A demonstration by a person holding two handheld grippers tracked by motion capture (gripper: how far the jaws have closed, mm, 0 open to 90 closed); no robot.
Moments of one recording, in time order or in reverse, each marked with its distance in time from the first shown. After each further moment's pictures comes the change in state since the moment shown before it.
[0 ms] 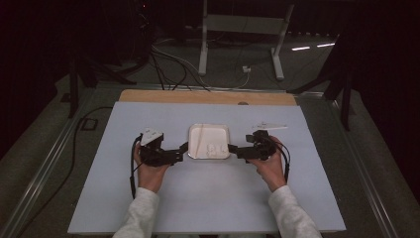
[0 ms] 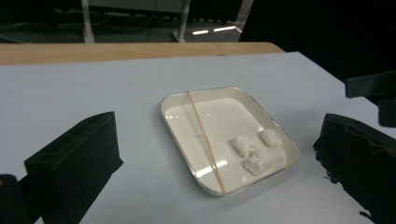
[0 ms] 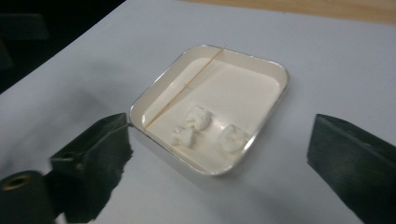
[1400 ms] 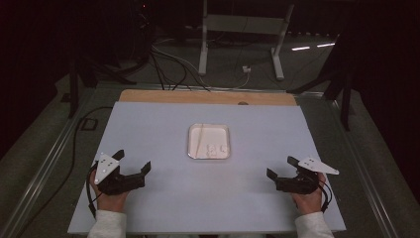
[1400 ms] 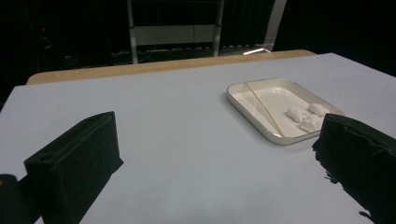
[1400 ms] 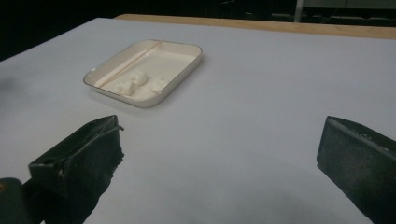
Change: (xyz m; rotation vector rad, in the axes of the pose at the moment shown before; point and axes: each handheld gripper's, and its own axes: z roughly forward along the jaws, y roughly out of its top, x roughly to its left) left arm 0.042 -0.052 -0.088 -0.130 0.137 0.108; right arm -0.034 -0.102 -0.094 -0.214 -0.164 -0.039
